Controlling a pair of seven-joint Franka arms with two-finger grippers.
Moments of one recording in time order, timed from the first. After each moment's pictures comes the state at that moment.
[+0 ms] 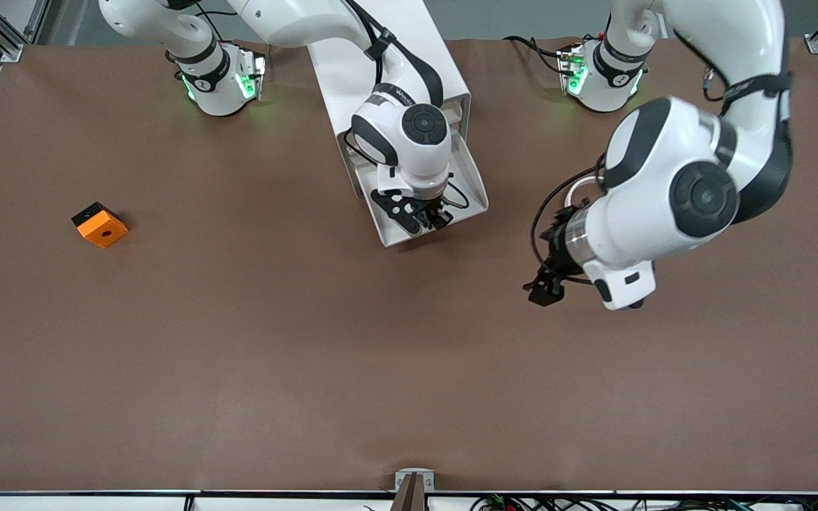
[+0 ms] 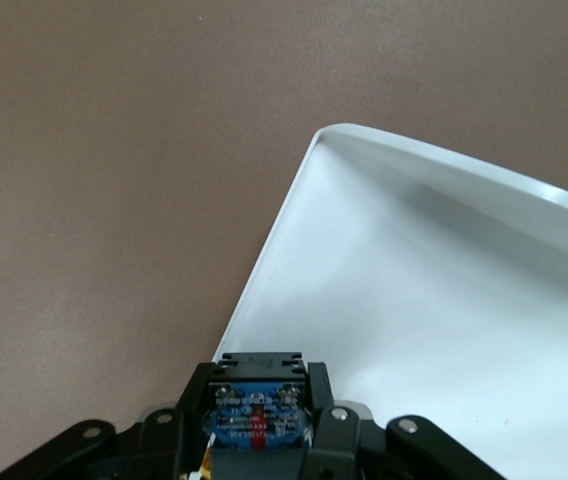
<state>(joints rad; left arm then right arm) -0.43 0.48 0.07 -1.18 -0.22 1.59 -1.45 0.90 0.64 -0.01 -1.53 0.02 2.18 1.66</state>
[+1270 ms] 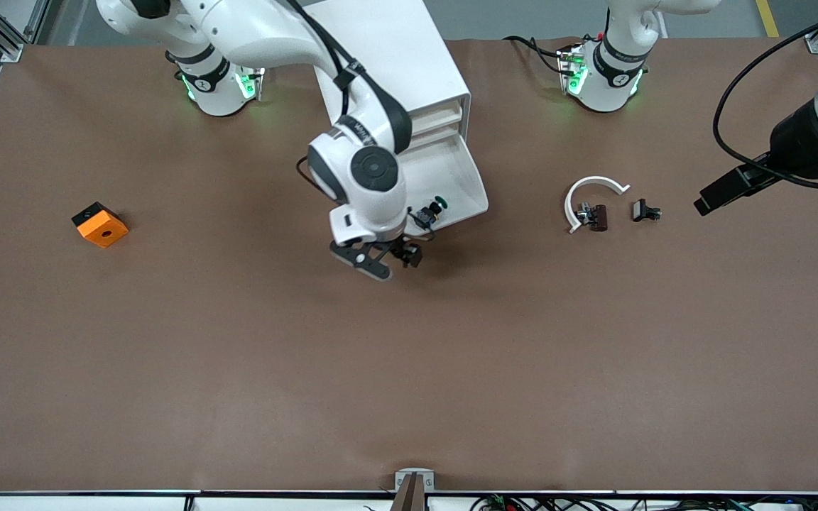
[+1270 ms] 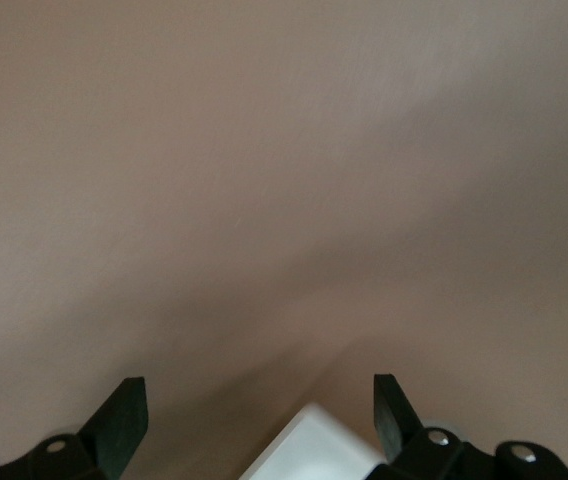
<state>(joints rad) -0.21 0.18 0.07 -1.21 -0.07 1.39 -0.56 0.72 0.63 -0.04 -1.47 0.01 2.07 1.14</state>
